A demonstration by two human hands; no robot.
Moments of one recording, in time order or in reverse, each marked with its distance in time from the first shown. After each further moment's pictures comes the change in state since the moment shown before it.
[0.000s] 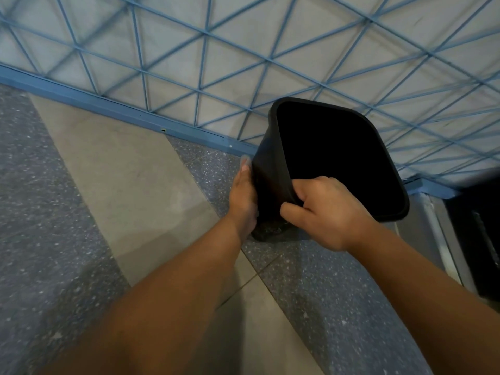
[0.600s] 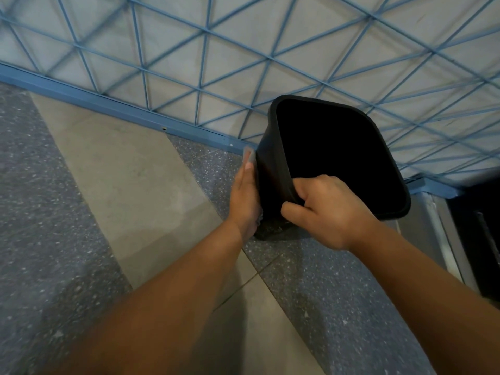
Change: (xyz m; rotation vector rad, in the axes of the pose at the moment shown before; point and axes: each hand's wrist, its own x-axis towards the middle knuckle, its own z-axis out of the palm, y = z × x) left_hand -0.021 0.019 0.009 -0.013 -0.006 0.099; right_hand 0.002 0.001 0.000 -0.035 -0.004 -0.016
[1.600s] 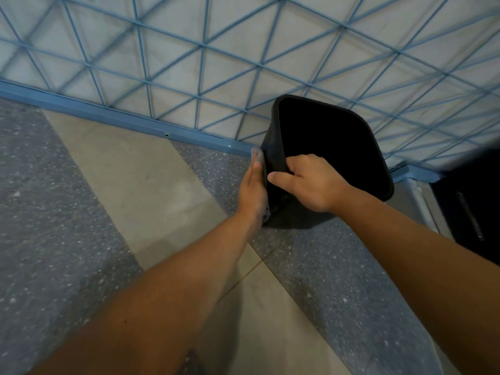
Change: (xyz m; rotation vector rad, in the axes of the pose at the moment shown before) left_hand -0.030 0.017 0.016 0.051 0.002 -0.012; right_hand 0.016 -0.003 0.000 0.077 0.058 0.127
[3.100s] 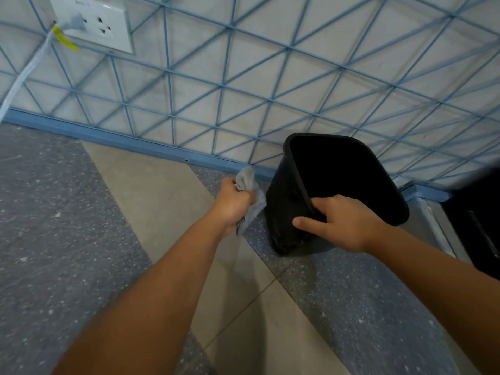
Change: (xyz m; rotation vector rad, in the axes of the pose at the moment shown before) left_hand -0.018 0.092 -0.050 0.509 -0.015 -0.128; right_hand -0.040 0.019 -0.008 -0.134 -0.110 -0.031
